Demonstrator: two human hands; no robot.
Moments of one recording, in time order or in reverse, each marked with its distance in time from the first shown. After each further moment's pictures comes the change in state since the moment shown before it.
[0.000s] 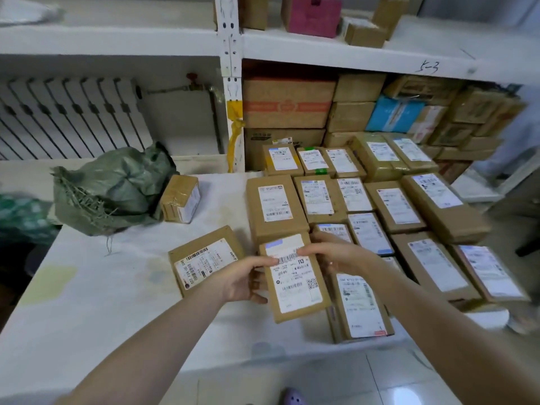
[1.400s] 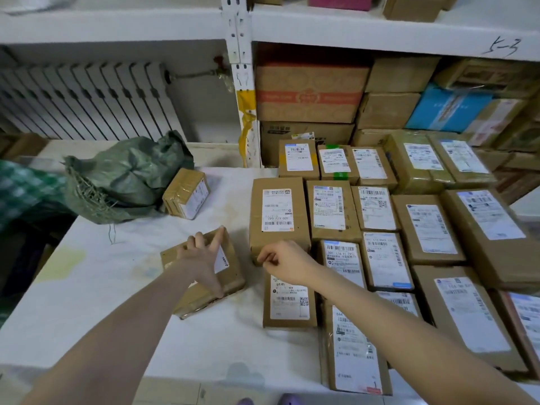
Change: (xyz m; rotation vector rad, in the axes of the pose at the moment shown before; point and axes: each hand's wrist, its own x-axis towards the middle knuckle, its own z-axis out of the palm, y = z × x) left_hand 0.023 0.043 -0.041 1.667 0.661 -0.332; right_hand 0.067 -0.017 0.020 -0.744 -0.046 -0.501
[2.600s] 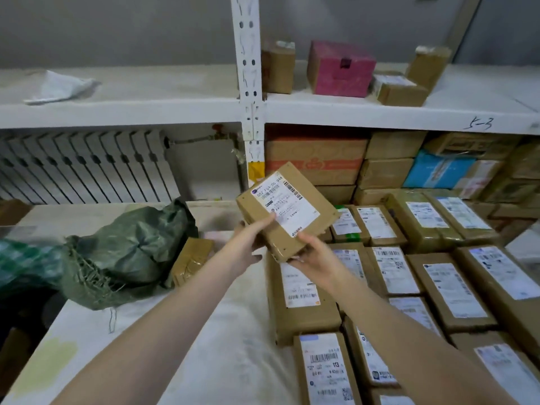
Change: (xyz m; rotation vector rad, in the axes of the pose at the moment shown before) left_hand 0.030 0.002 -0.162 -1.959 -0.063 0.304; right_hand 0.093 -0.022 -0.084 1.582 0.274 0.029
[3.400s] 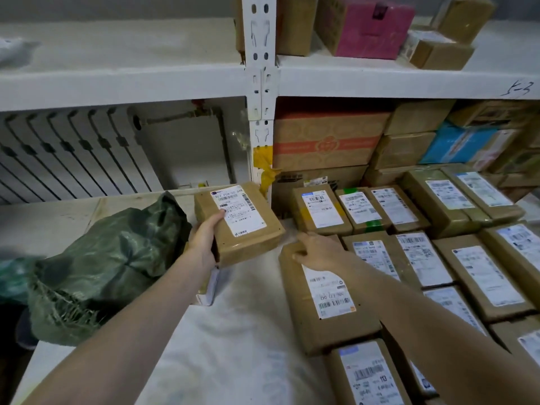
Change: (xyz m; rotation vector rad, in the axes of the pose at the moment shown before) left_hand 0.115 0.012 -0.129 -0.213 0.263 -0.180; right_hand 0.093 0.023 0.000 -1.945 0.134 0.088
